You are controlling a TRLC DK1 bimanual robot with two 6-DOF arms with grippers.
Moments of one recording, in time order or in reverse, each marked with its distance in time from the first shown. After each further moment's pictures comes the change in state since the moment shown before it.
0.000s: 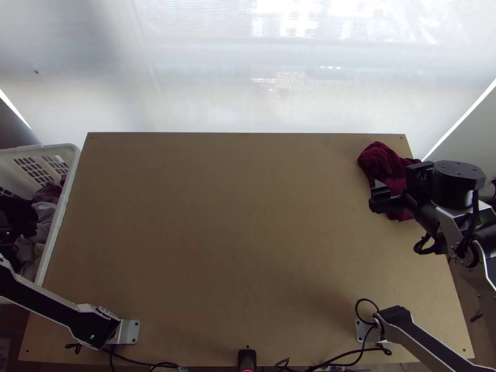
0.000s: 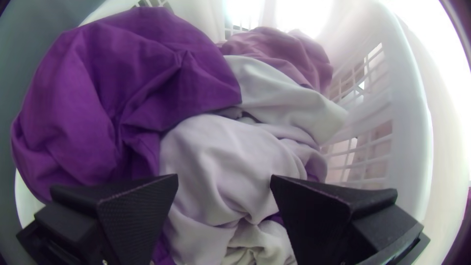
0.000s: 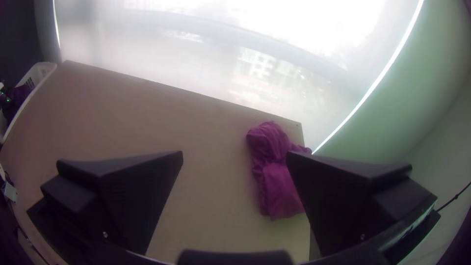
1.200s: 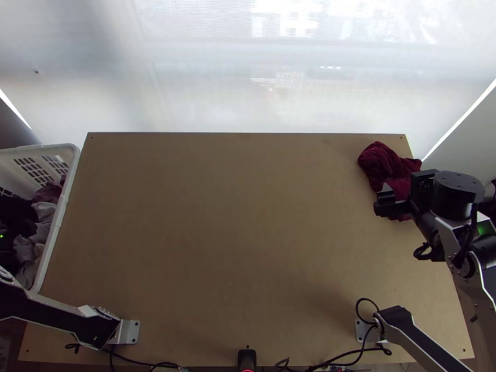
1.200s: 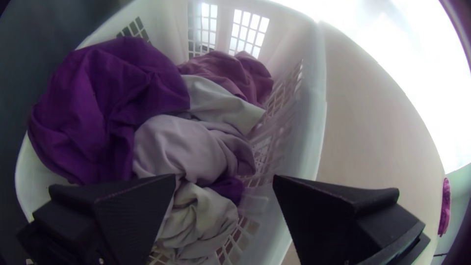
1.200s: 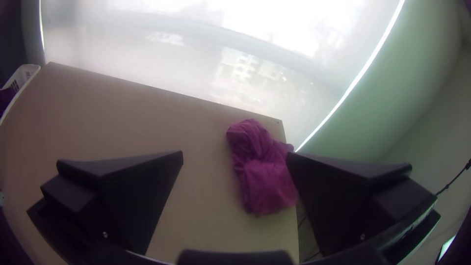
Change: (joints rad) left arm 0.031 -0.330 -0.201 -0.136 0.191 0.003; right arm -0.014 -0.068 -0.095 0.063 0.094 -0.014
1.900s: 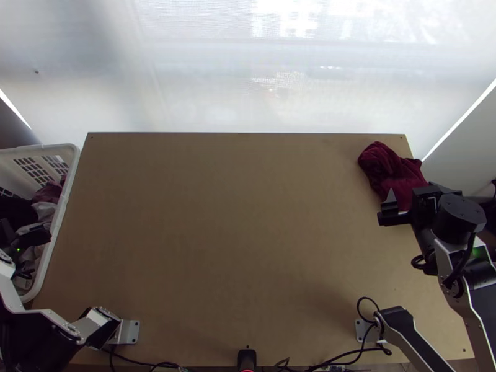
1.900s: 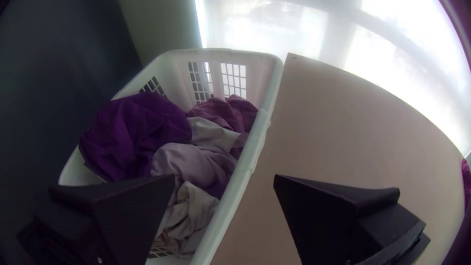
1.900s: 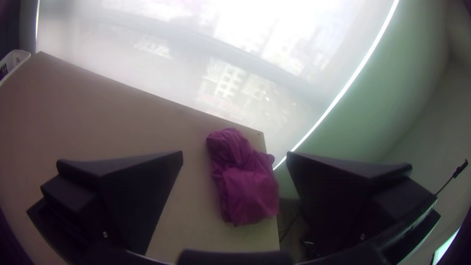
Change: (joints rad) left arm -0.038 -0.616 -0.447 0.177 -0.022 -0.044; right arm -0.045 -0.153 -0.228 0.219 0.030 -0.149
